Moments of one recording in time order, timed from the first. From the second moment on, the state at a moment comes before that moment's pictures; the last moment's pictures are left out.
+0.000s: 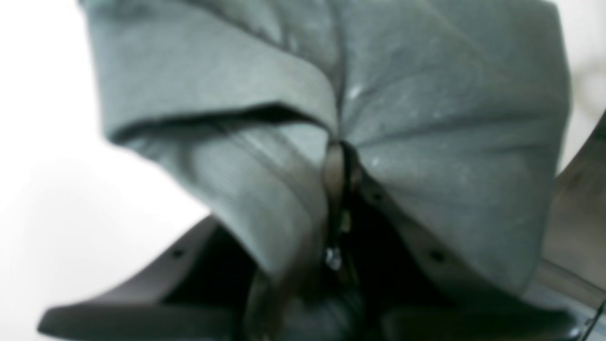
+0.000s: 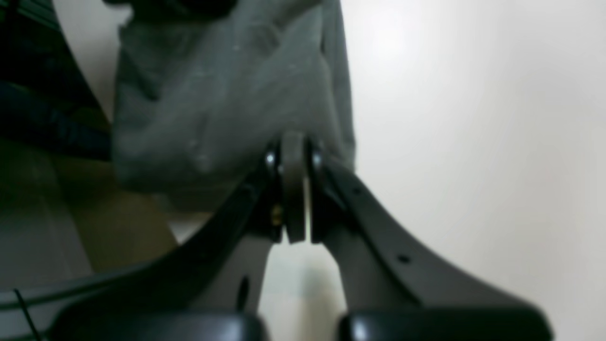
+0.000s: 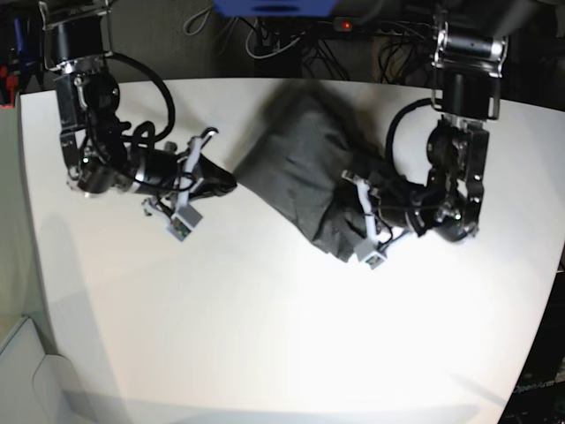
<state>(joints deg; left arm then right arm) -16.0 -13.3 7.0 74.0 -36.4 -36.2 70.4 0.5 17.9 -5.2 95.6 41.6 39.5 -58.2</state>
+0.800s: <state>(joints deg) -30.6 -4.5 45.7 66.5 -4.8 -37.0 52.0 -0.9 20.5 17.1 88.0 41.5 39.5 -58.7</state>
